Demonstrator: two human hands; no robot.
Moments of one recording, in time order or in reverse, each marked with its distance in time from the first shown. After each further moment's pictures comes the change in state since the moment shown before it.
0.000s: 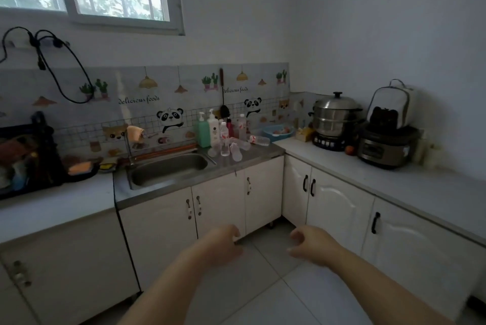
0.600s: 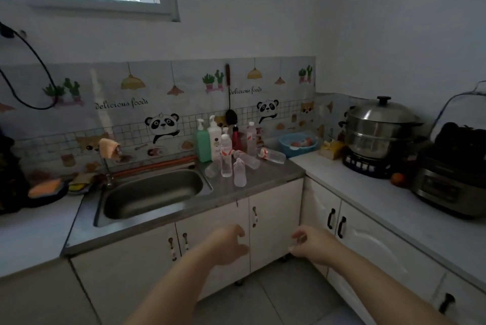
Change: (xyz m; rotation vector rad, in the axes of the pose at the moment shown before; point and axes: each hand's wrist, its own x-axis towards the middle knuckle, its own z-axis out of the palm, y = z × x) left_hand 0.329 0.040 -0.083 -0.015 0.046 -0.083; right_hand 0.344 -0.001 -0.110 -0.033 -0.083 -0.037
